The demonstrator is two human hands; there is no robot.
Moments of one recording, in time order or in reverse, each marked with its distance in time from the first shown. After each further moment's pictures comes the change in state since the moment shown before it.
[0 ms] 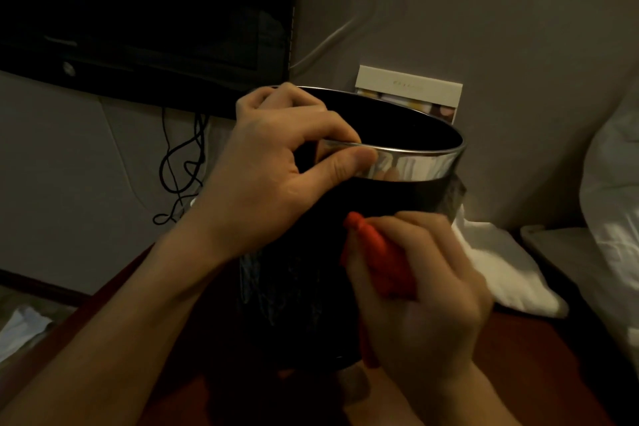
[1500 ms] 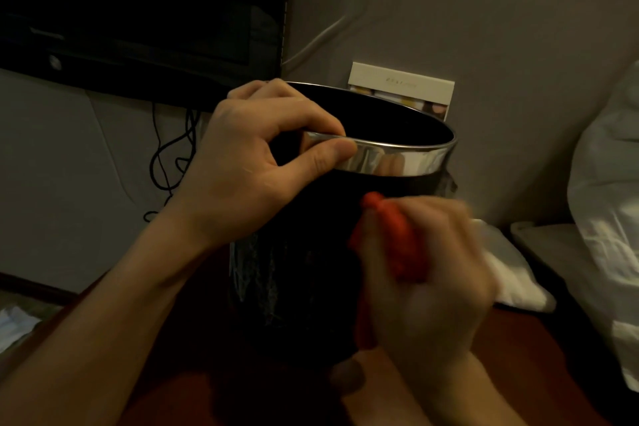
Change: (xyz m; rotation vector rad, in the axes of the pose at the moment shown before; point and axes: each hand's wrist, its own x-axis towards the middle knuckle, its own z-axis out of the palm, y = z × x) left_hand 0.000 -0.006 -0.003 -0.018 0.029 0.072; right_hand 0.004 0.007 -0.002 -0.021 0.053 0.061
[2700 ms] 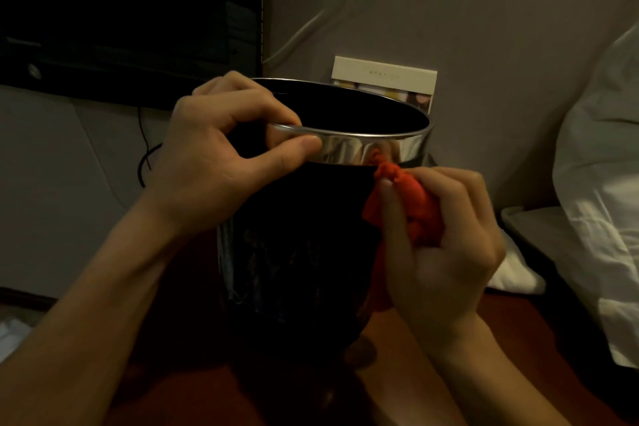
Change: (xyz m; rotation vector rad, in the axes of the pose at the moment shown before) left_hand -0.003 0.001 -0.005 -0.069 -0.005 -0.142; right_hand 0.015 0.021 -0.006 0.066 0.091 -0.013
